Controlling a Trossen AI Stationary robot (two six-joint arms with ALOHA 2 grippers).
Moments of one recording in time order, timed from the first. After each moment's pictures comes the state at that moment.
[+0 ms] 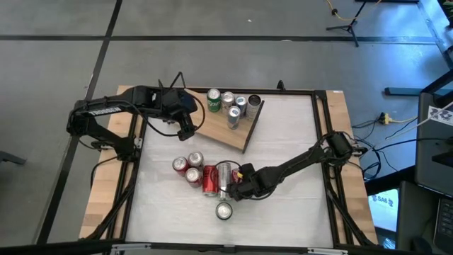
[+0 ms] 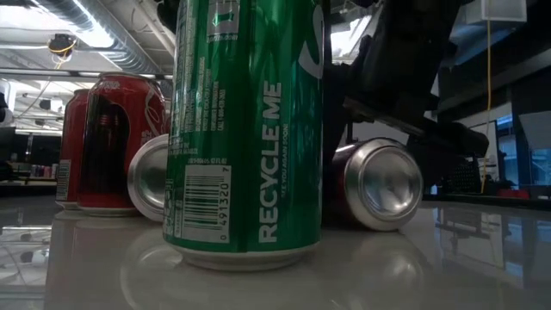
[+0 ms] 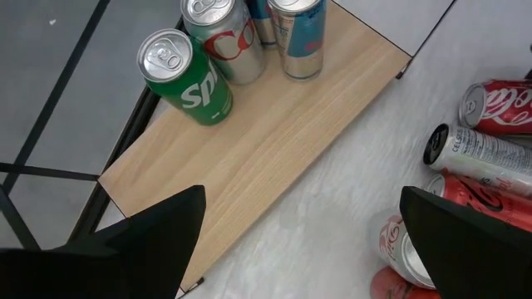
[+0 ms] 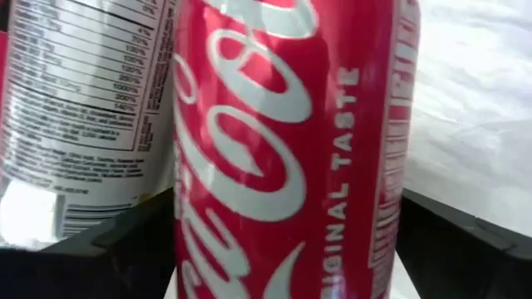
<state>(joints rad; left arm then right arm) 0.13 1.36 1.54 -1.22 -0.27 -0.20 0.40 2.00 1.36 -0.63 0.18 1.62</state>
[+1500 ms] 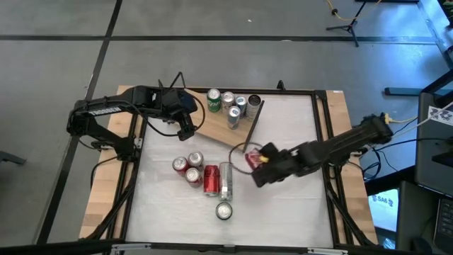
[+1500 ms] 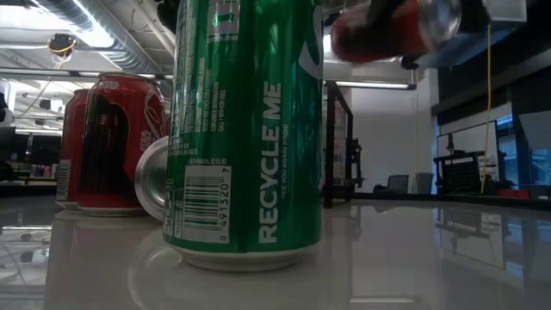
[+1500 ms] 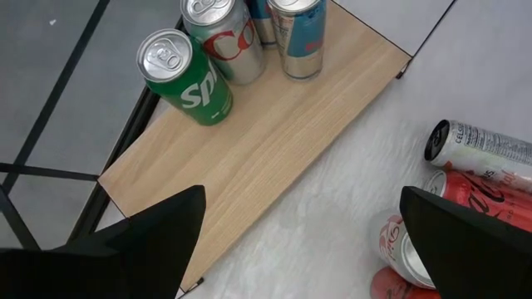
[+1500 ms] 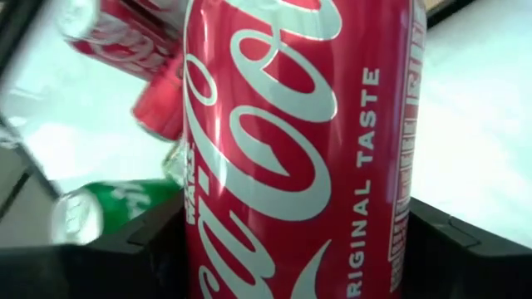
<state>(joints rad) 0.13 1.36 1.54 -1.22 -0.27 -0.20 0.40 1.50 1.36 -0.94 0.28 1.27</state>
